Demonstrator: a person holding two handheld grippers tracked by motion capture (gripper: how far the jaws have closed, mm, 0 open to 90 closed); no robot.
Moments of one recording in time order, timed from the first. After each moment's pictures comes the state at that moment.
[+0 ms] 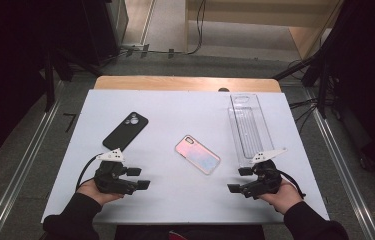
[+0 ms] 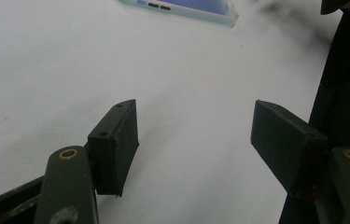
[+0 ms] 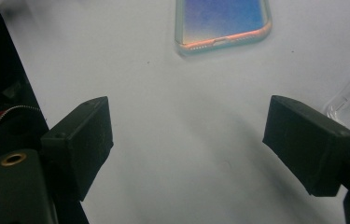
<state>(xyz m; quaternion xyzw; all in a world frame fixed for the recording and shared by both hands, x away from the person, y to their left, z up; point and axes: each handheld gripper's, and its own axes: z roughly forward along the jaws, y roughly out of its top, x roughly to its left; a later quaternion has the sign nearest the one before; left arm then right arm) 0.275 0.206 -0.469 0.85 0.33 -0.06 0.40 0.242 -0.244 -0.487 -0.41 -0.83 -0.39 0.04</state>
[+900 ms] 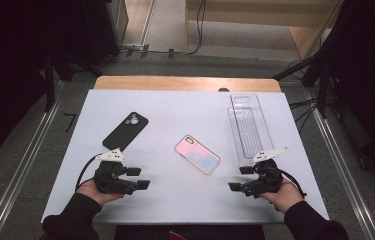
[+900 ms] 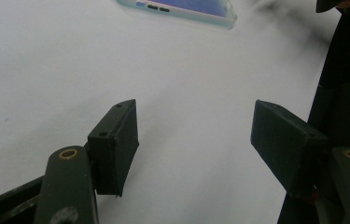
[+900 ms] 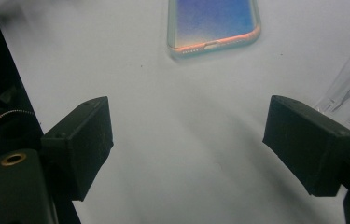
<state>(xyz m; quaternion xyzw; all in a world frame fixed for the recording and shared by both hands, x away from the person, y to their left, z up) 0.275 0.207 -0.468 0.85 0.34 -0.06 0.41 0.244 -0.247 -0.488 -0.41 -0.82 -0.39 0.03</state>
